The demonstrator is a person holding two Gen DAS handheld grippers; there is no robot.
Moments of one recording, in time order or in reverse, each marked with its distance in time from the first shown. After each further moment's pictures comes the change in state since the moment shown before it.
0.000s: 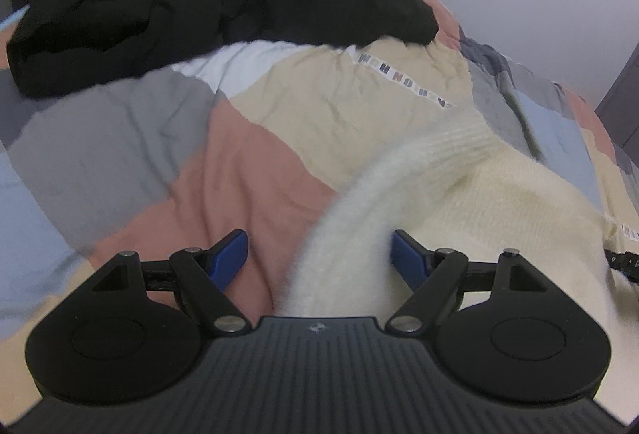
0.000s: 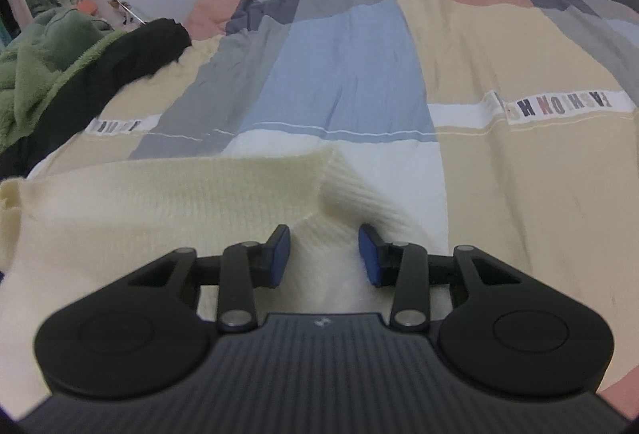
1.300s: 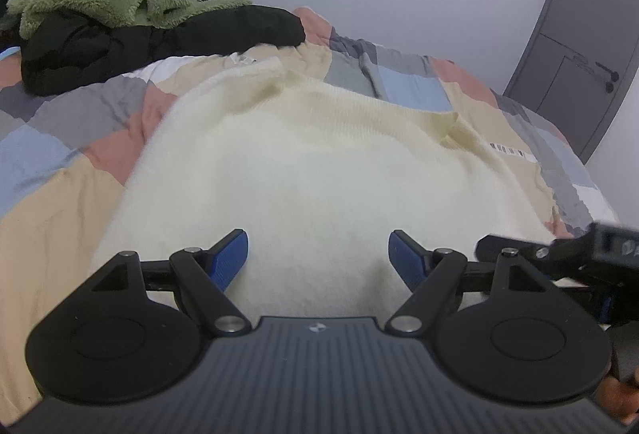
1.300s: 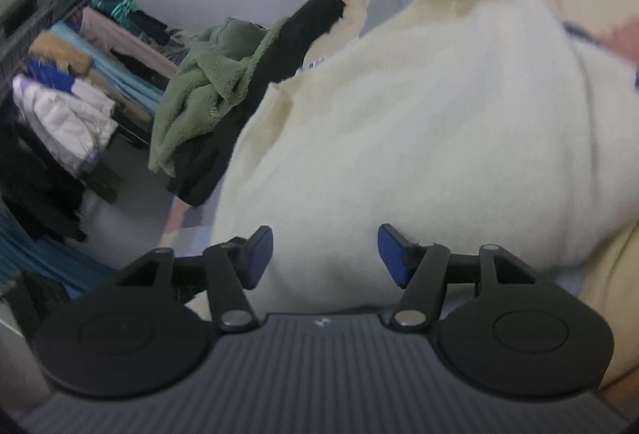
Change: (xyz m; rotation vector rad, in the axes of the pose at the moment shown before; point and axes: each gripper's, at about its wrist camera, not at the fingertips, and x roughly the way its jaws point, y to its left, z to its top) left arm -0.185 -0.085 -0.150 0.150 -0.092 -0.172; right arm -0.192 0.049 -0.142 0.321 0.101 0.521
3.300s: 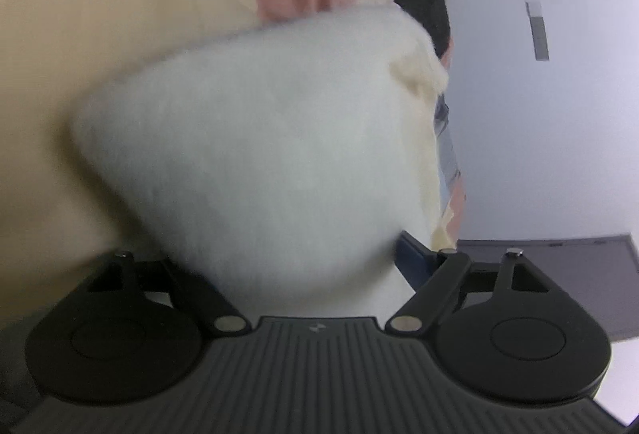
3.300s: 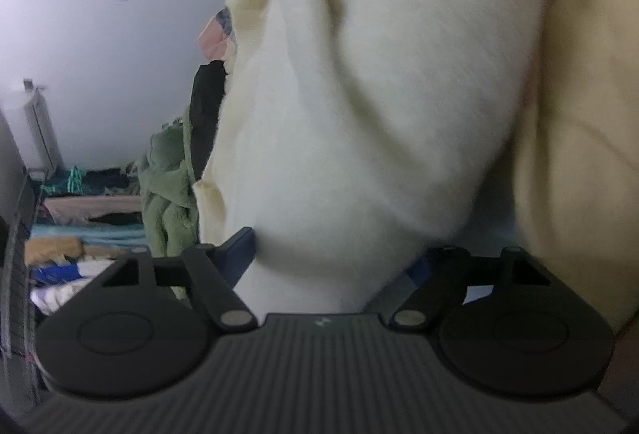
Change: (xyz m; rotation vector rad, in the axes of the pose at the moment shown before) left arm 0.067 0.129 -0.043 -1.066 0.149 -0.264; right arm -0.004 -0.092 -0.005 0.598 -0.067 0.009
